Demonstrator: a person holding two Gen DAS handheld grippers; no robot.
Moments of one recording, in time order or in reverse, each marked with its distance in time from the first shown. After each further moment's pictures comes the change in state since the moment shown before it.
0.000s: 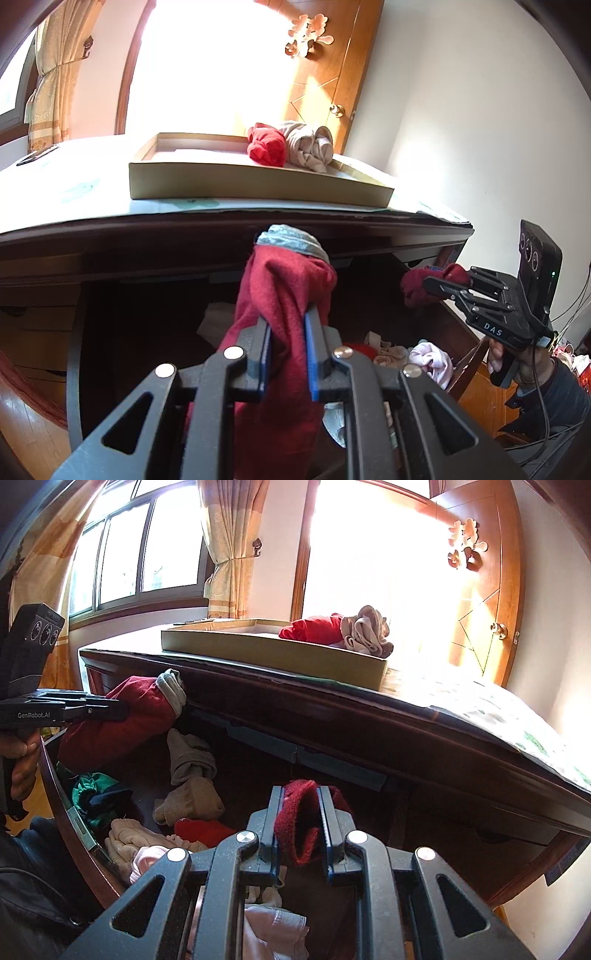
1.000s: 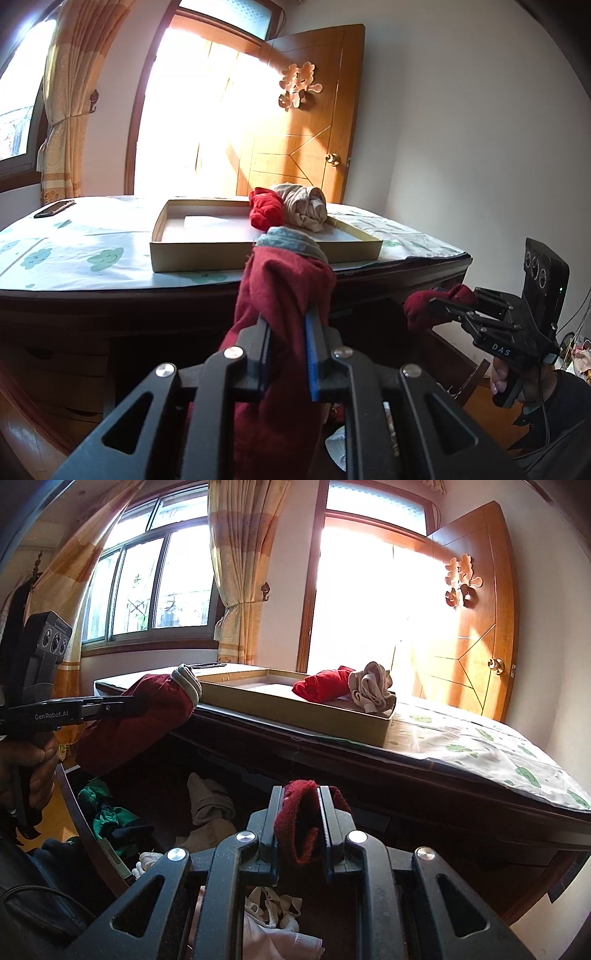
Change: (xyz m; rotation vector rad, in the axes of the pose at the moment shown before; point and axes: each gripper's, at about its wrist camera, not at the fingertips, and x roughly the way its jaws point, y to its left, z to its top) left arm -0.036 -0.014 0.015 0.075 -0.208 0.048; right arm -0.029 0.015 0.007 -0.009 -0.184 0.018
